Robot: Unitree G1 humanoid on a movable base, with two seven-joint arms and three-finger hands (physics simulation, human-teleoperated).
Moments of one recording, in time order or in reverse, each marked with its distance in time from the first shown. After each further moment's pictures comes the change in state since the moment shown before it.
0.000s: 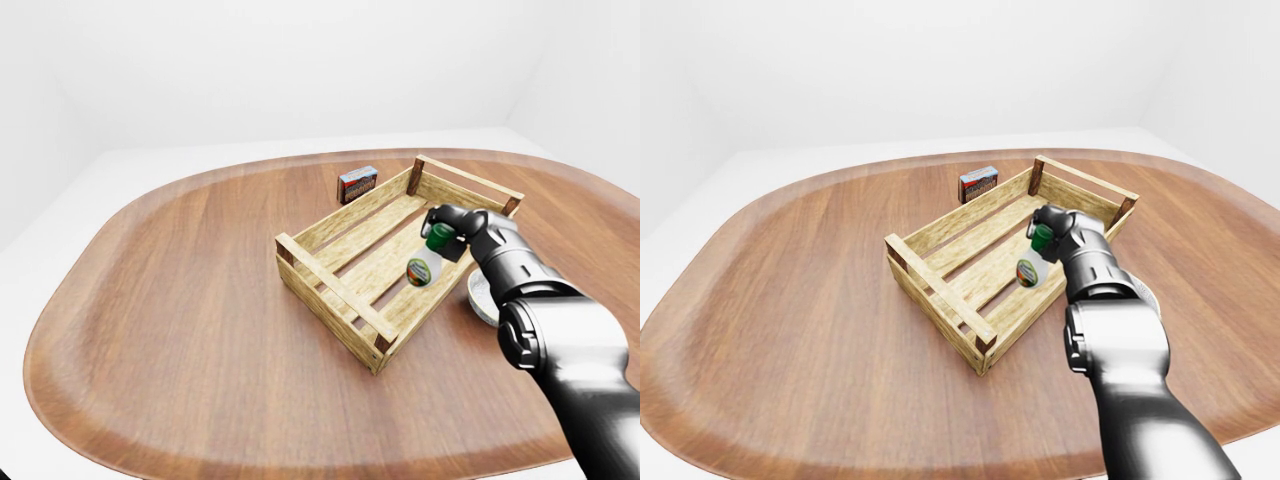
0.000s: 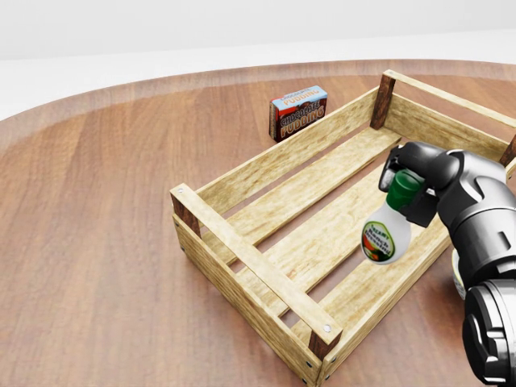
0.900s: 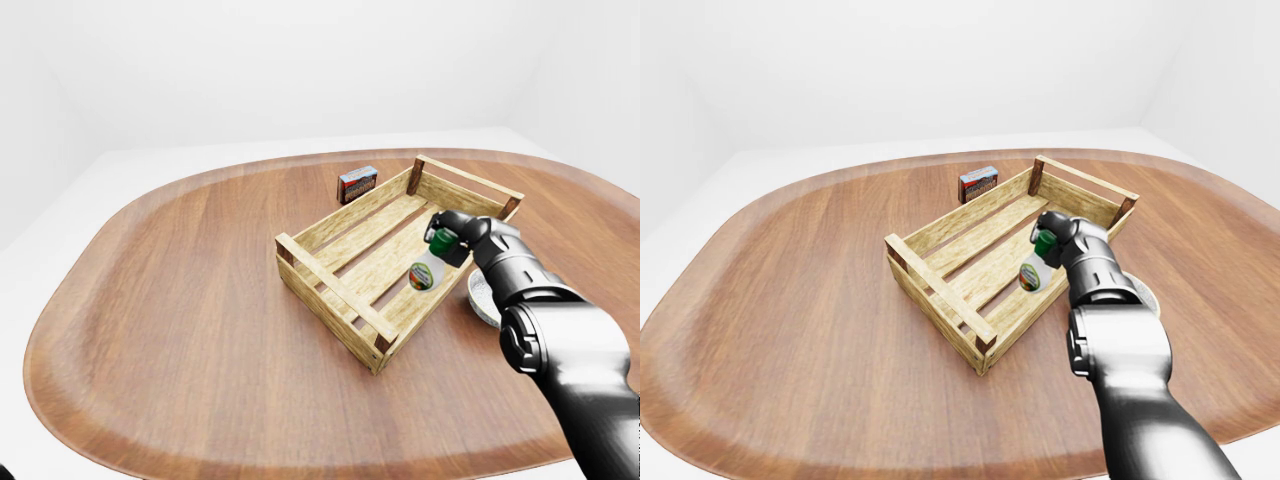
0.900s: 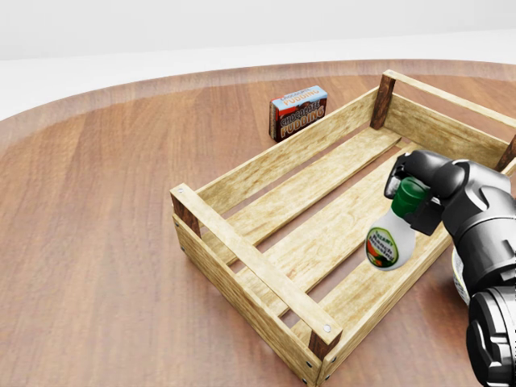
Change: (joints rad) left arm -0.001 -0.008 -0.009 0.004 0.014 0.000 -0.005; right arm 0.030 -0.016 -0.014 0.001 0.008 0.000 -0.020
